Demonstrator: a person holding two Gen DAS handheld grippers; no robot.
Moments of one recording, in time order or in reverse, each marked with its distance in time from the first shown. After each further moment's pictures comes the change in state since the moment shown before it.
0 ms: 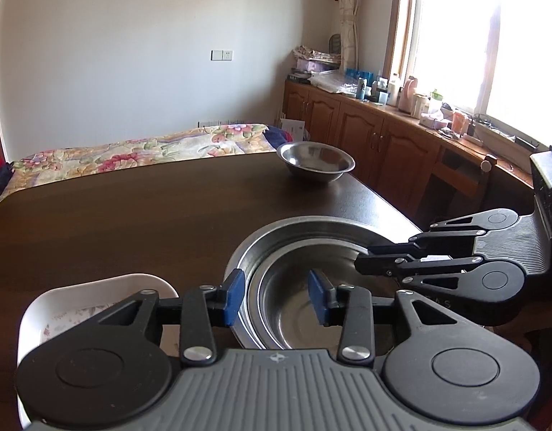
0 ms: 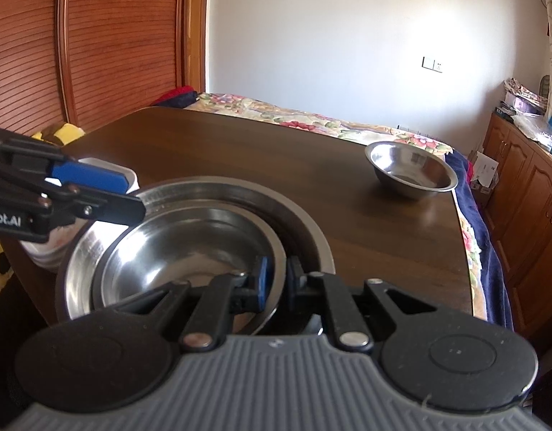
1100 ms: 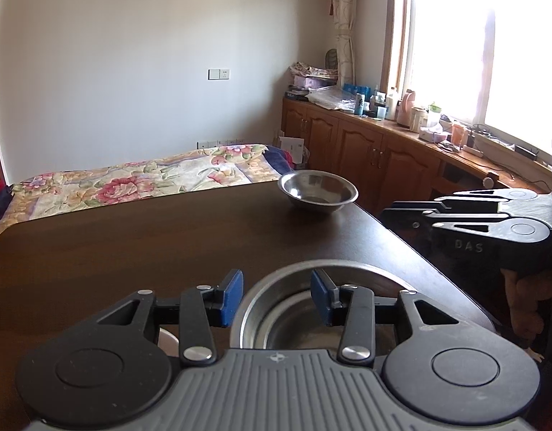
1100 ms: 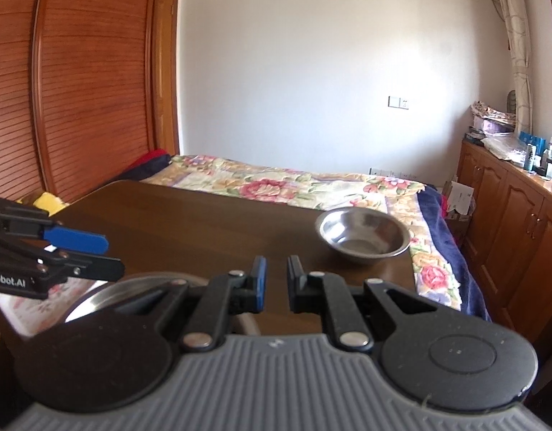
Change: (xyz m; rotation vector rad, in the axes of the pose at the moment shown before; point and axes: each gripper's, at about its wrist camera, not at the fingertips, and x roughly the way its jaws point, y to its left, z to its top) left arm 0.009 0.003 0.028 0.027 -0.054 0.007; right arm -0.017 -0.043 0.029 0.092 -0.192 -0.062
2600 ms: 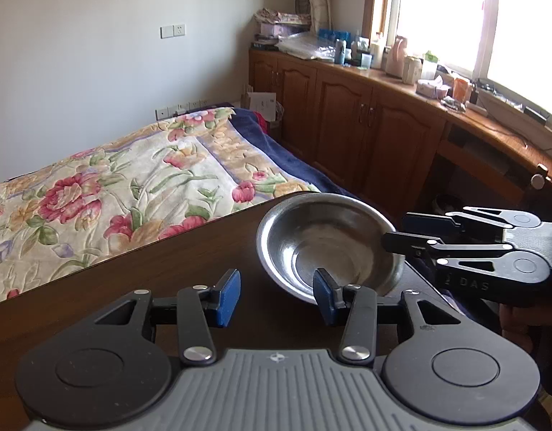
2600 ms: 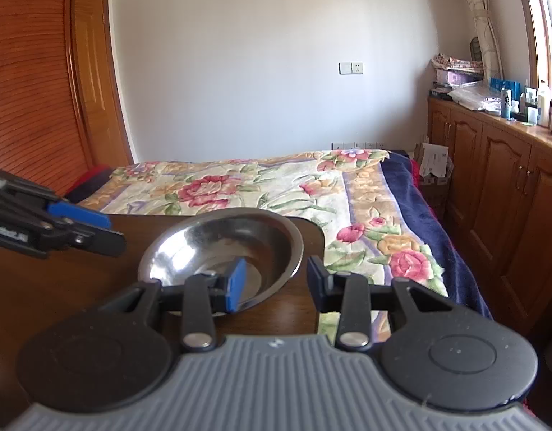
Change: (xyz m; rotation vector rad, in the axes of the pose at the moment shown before) left arm 0.211 -0.013 0.109 0.100 0.201 -0.088; right arm 0.113 -0.127 -0.005 0.171 0.046 -0.054
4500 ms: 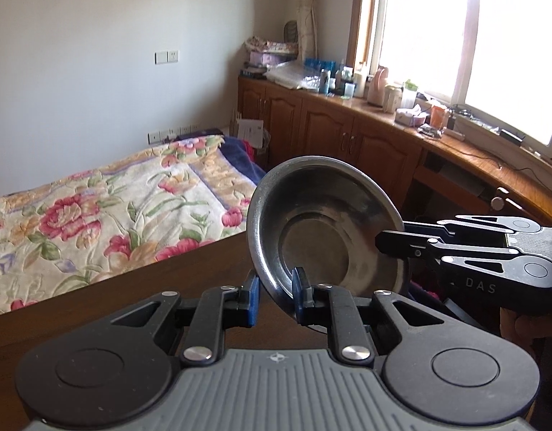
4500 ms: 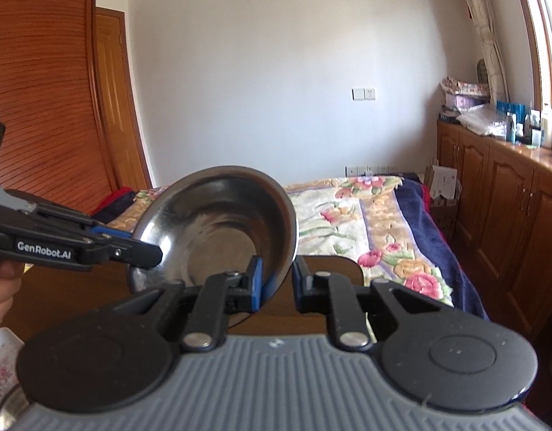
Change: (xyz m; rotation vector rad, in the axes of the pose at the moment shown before) left arm -0.088 -0.002 0.000 -0.007 -0.101 -0.048; right arm -0.060 0.040 0.030 -0.013 -0.074 0.034
